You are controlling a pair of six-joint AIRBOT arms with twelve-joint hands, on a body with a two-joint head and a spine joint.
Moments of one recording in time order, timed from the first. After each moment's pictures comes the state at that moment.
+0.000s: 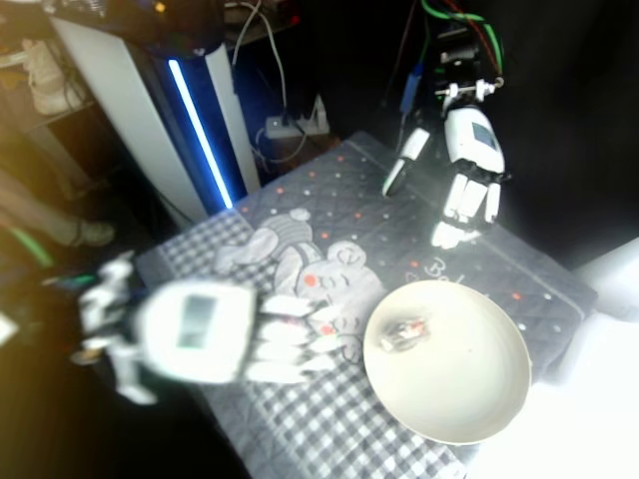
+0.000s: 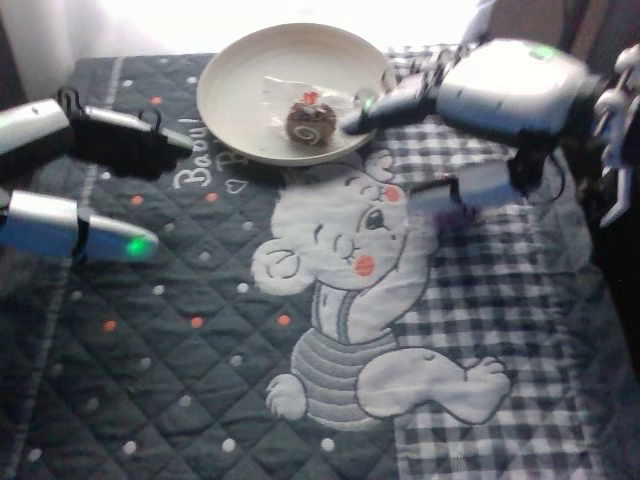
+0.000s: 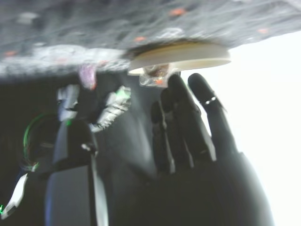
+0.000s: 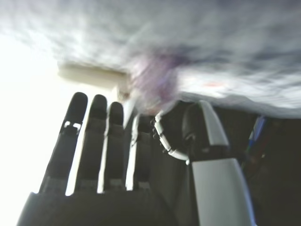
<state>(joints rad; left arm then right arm) 0.84 -1.02 1.27 0.12 -0.72 0.50 -0.72 -1.15 1.46 -0.55 0.68 -0.33</state>
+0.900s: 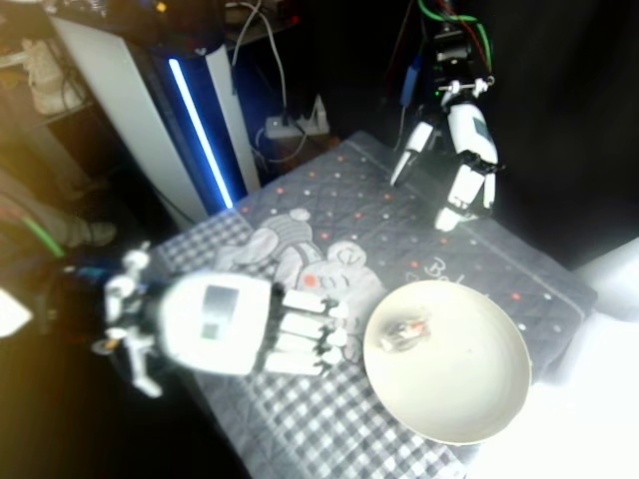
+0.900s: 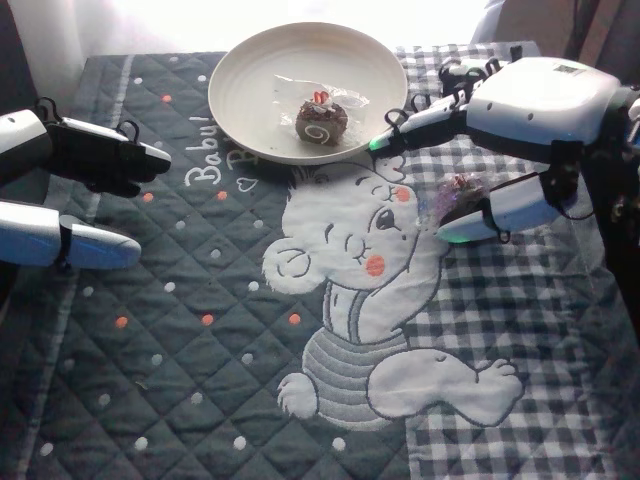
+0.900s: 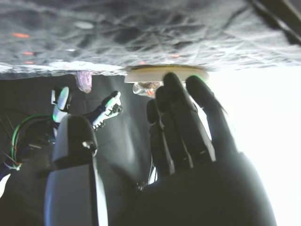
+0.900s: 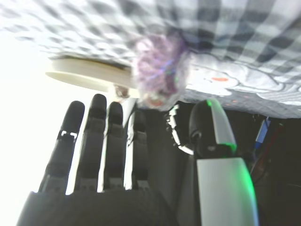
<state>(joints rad) 0.91 -1.00 1.26 0.03 -0.77 0.48 -0.73 -1.07 1.39 -0.54 0.64 -0.29</state>
